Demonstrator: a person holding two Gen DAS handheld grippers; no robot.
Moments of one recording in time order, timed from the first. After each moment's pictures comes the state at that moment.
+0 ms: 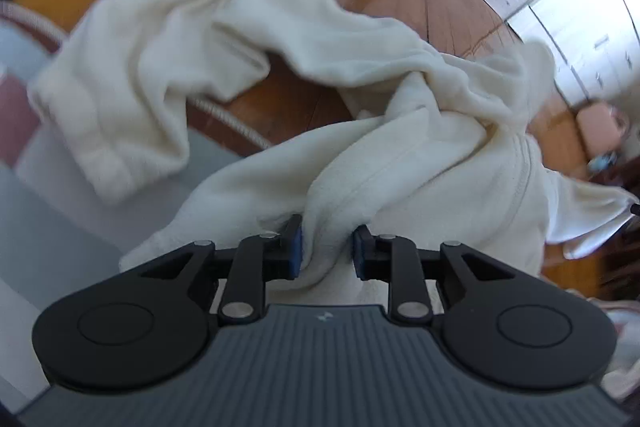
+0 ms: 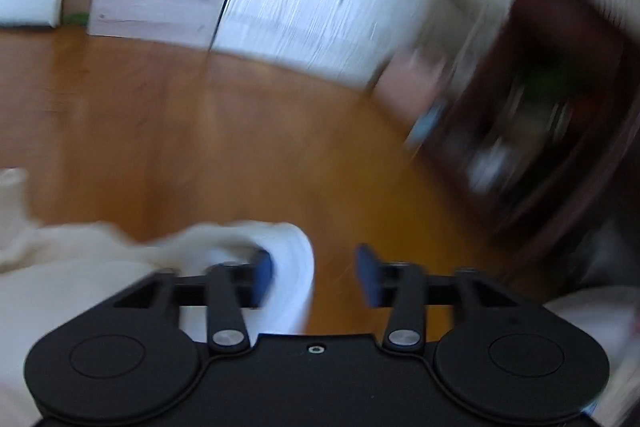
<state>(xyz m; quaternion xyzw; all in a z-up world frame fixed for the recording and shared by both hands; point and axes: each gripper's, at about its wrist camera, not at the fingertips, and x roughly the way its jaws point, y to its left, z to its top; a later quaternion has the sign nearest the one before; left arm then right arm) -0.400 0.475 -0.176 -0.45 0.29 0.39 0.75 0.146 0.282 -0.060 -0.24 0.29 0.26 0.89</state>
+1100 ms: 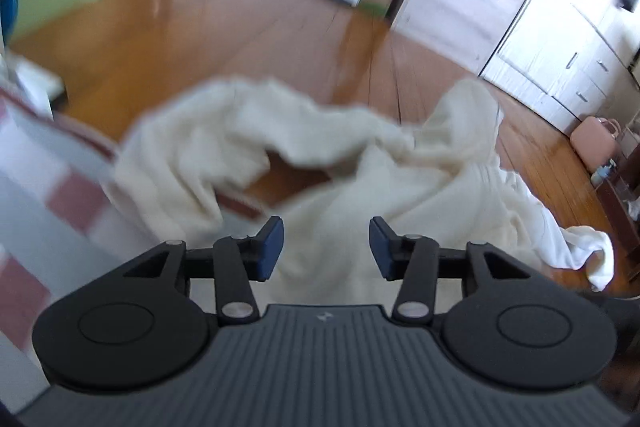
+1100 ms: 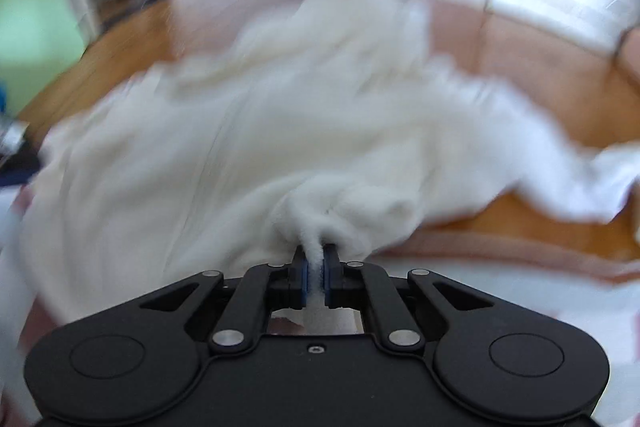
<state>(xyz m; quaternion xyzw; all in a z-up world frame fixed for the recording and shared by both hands) -0.427 0.399 -0.115 -0.31 0.21 0.45 0.81 -0.117 0.302 -0.119 -0.22 0.31 0.54 0.75</state>
